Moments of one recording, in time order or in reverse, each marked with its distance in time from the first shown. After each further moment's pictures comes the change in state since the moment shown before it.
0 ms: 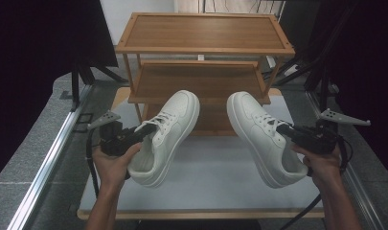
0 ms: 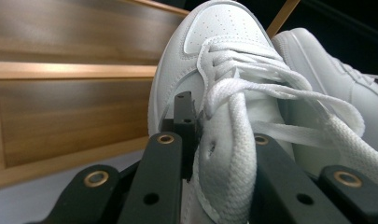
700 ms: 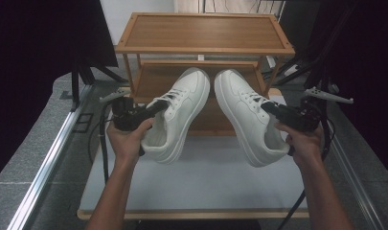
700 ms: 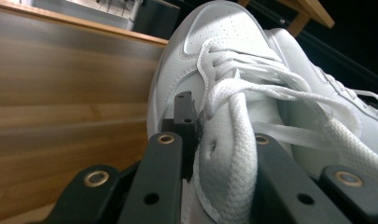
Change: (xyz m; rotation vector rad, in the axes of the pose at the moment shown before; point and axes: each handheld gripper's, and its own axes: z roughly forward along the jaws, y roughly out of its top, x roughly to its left) left arm 0.000 0.042 0.040 -0.053 -0.037 -0.056; right arm 0.015 0.042 0.044 -0.061 -0.009 0.051
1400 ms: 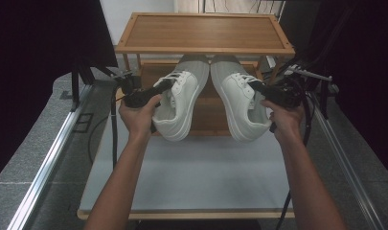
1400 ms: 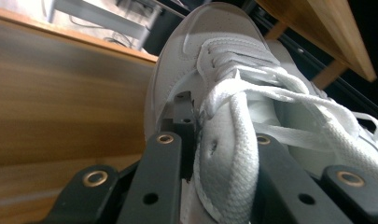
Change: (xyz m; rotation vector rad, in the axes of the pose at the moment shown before) left arm 0.017 0.034 0.047 -0.044 0.064 -0.114; right arm -0.006 0.031 0.058 -0.022 -0.124 0.075
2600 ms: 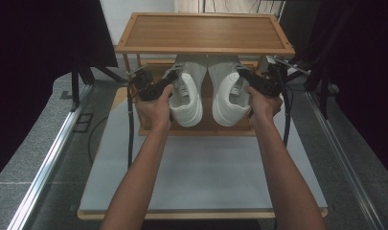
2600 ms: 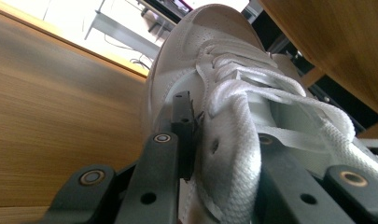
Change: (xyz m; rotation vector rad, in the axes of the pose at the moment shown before) left arm -0.002 -0.004 0.048 -0.153 0.105 -0.157; right arm 0.011 0.006 0.052 -0.097 -0.132 0.165
